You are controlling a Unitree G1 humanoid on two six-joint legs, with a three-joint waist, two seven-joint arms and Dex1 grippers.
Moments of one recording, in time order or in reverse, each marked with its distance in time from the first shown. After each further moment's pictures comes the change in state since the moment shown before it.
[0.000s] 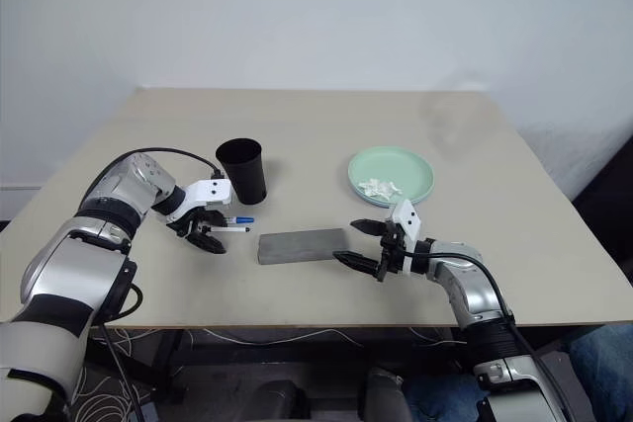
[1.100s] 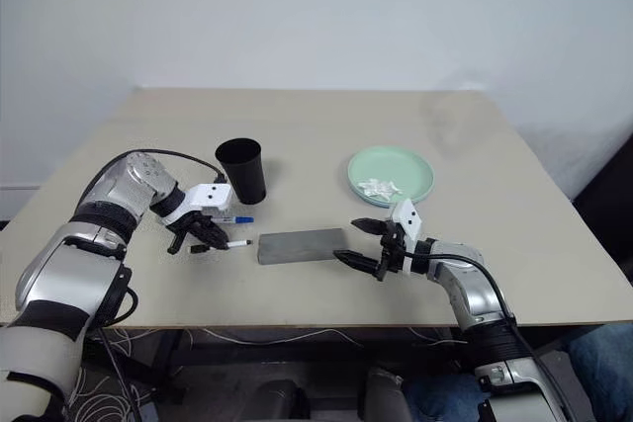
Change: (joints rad) left arm 0.053 0.044 0.025 -0.141 -0.150 -0.103 -0.170; right arm 0.012 -0.002 -0.002 -0.025 0.001 0.008 -0.027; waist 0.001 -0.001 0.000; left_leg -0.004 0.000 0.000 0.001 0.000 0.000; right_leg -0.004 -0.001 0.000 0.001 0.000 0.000
